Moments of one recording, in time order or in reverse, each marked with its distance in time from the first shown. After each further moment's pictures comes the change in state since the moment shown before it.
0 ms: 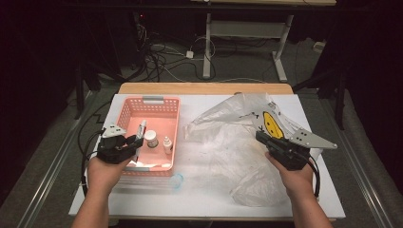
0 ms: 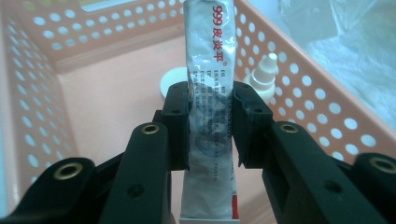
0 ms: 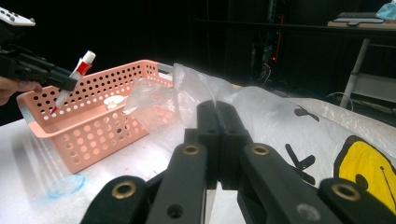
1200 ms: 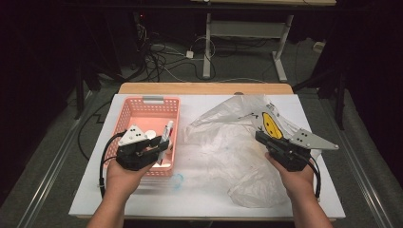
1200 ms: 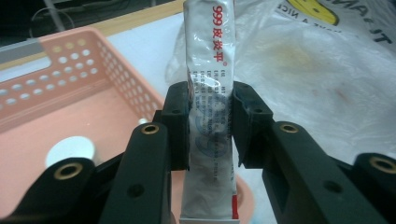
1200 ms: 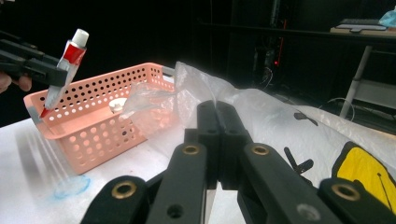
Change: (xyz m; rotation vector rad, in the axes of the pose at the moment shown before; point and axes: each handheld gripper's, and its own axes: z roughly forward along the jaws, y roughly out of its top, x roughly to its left) left arm -0.074 0.024 -0.008 -0.096 -0.180 0.128; right arm 0.006 0.005 -0.004 -0.011 0.012 -0.019
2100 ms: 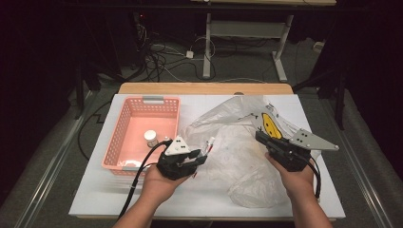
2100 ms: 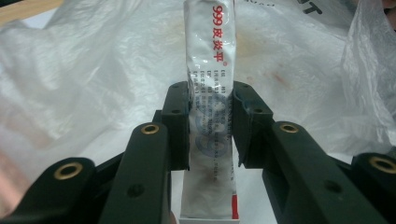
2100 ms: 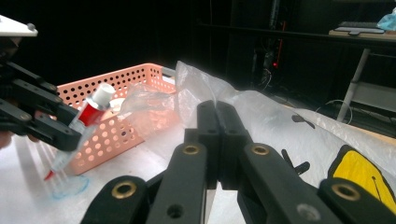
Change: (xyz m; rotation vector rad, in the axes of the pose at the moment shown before) left arm -0.062 0.006 0.070 0.067 -0.176 0.097; right arm 0.001 0.000 0.000 -0.004 -0.006 -0.015
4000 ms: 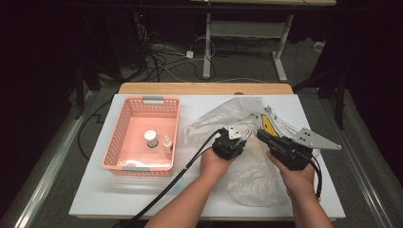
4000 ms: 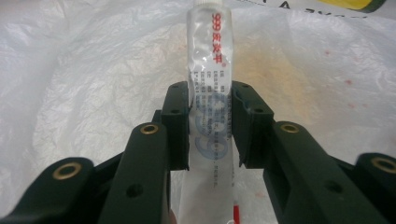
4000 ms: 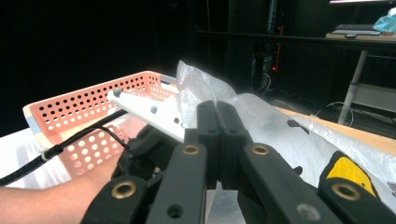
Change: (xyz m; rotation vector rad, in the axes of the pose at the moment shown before) left arm 0.000 0.038 0.176 0.022 0.115 -0.018; right arm -0.005 -0.001 -0.001 -0.028 -0.003 0.033
